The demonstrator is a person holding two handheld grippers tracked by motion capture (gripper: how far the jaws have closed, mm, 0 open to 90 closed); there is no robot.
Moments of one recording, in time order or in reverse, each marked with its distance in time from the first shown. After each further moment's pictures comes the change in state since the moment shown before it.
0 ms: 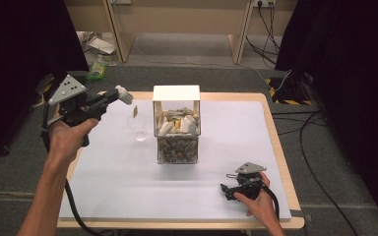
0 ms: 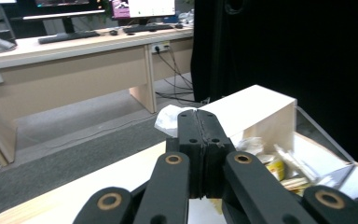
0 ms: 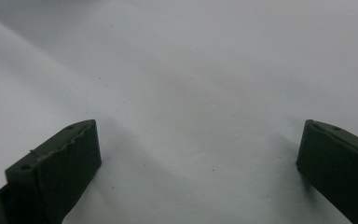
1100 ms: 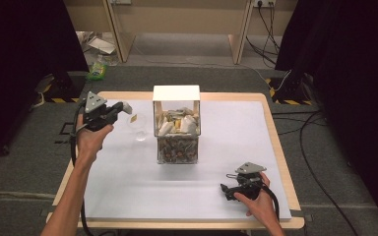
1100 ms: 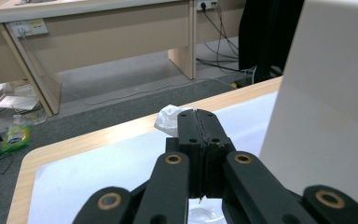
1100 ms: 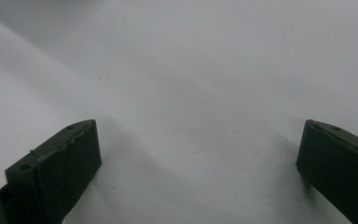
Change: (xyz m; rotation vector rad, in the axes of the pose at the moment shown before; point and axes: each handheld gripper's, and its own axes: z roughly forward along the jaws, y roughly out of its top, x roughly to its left) left arm 0.031 -0.085 0.072 0.129 0.176 -0.034; right arm 0.000 0.000 0.000 0.001 0.001 0.003
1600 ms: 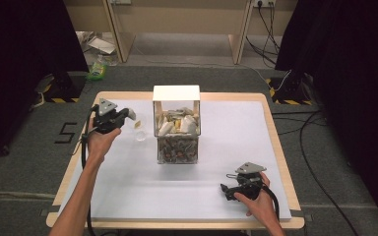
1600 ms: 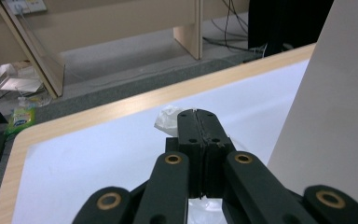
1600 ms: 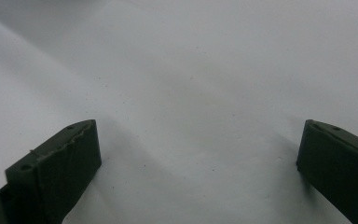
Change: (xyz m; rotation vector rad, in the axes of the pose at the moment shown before) left arm -0.004 -0.028 0.031 0.089 0.025 0.017; right arm 0.000 0.000 0.000 -0.001 -0.001 -0.005
